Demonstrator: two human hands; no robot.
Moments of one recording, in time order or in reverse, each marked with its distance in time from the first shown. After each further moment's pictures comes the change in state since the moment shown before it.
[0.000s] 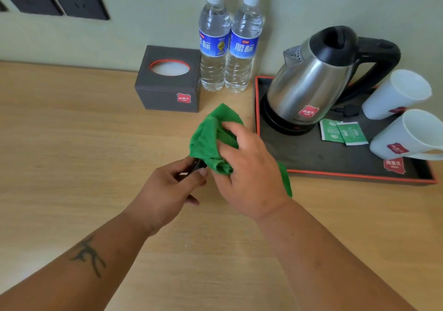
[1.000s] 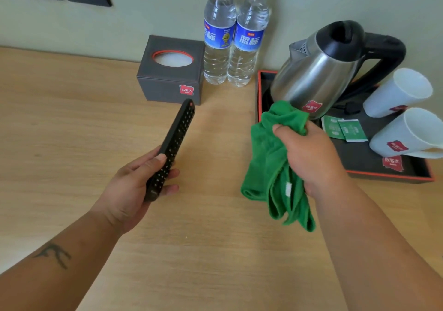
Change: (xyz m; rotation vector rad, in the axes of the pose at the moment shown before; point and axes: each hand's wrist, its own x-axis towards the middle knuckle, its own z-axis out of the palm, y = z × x) left_hand -0.006 -0.018 -0.046 -0.436 0.103 -0.089; right_hand 0.009 0.042 -0.052 0.695 0.118 0.880
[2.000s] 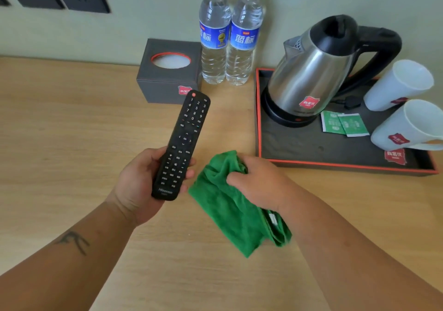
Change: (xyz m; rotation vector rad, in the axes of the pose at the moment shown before) left_hand 0.001 0.010 0.028 -0.114 -0.139 -0.124; right_hand -0.027 0.027 0.034 -0.620 -0.571 -0.094
